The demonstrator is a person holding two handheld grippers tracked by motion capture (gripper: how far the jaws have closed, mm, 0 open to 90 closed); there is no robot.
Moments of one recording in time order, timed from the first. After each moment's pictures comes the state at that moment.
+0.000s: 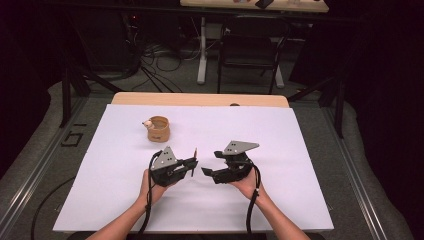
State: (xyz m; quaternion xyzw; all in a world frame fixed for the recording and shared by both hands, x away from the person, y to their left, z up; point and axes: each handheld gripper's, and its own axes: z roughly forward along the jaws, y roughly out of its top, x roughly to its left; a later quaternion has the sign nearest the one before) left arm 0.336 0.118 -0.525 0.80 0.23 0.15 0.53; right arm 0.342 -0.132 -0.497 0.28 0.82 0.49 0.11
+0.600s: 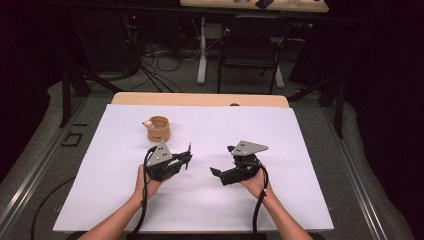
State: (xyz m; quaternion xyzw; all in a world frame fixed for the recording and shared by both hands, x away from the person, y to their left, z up) left arm 0.347 0.133 -0.519 0.79 0.24 0.18 0.53; right arm 0.344 -0.154 -0.501 0.28 0.80 0.50 0.16
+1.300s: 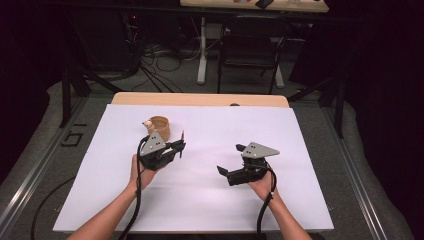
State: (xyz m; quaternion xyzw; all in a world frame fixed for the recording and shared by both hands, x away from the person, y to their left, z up) left arm 0.372 0.148 -0.505 0.78 0.25 0.21 0.53; right arm 0.337 -0.174 -0.502 0.29 0.78 0.52 0.19
